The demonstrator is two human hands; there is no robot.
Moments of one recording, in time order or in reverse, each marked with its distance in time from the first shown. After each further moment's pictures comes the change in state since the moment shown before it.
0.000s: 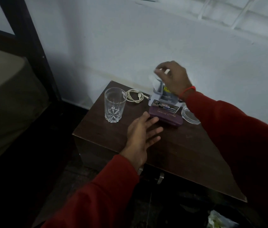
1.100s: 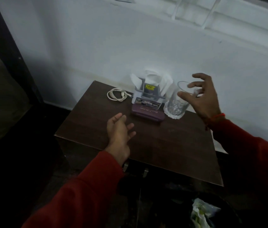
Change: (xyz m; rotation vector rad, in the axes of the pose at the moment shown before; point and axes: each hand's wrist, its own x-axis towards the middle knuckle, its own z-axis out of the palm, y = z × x) left_hand 0.008 -0.009 0.005 -0.063 0.231 0.103; right_hand -0.118 0.051 -0.092 0.207 0.251 0.325
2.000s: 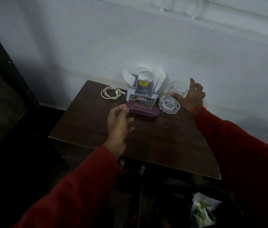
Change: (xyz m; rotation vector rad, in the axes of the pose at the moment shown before) left_hand 0.006 -0.009 0.016 0.219 -0.107 0.164; right_hand 0.021 0.071 0.025 -0.422 -0.048 0.310
